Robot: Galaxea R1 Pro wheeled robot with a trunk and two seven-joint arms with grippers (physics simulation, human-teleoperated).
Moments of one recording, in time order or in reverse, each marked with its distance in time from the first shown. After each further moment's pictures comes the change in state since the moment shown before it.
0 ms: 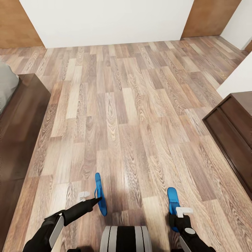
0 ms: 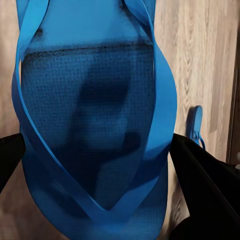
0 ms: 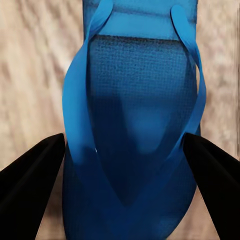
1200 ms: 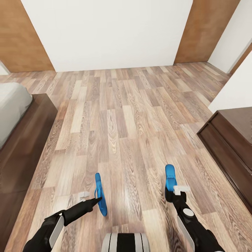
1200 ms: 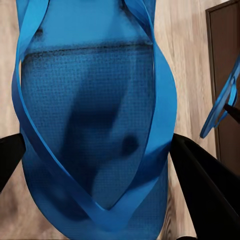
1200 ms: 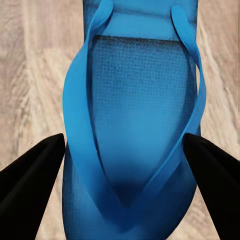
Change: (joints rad) left arm 0.000 0.000 0.000 0.000 -0.001 0.001 0.000; right arm 0.003 -0.007 0.003 -0.319 0.002 0.015 0.001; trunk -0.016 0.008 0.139
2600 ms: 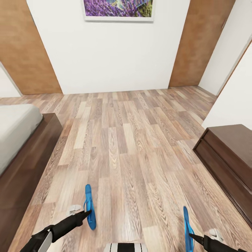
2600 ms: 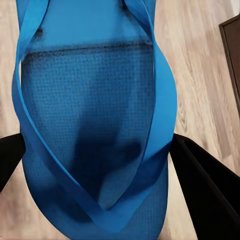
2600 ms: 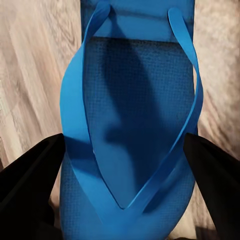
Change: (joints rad) left arm 0.009 0.093 0.007 0.222 -0.008 -0.196 0.014; right arm 0.001 -0.358 -0.027 0.610 -0.480 0.298 1.132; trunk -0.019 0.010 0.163
